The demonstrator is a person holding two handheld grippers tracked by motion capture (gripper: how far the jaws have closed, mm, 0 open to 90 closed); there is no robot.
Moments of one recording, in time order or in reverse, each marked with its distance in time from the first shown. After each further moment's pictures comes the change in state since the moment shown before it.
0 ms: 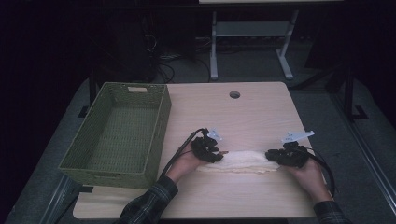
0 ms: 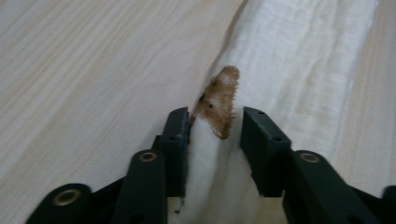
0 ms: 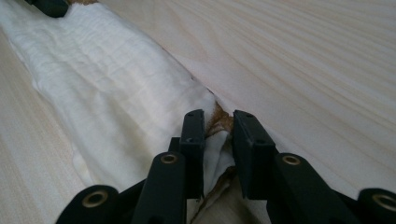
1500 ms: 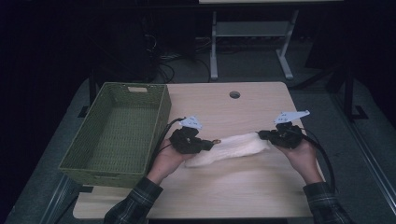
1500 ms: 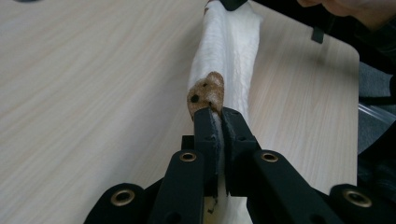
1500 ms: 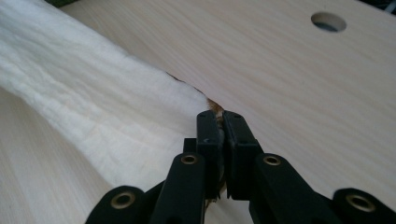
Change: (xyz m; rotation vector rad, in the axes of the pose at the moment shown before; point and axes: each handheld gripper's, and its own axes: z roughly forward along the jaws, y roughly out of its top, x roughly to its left) left arm -0.012 0.004 -0.113 -0.225 -0.034 -0.101; right arm 0.018 0.080 -0.020 -0.095 -0.042 -0.120
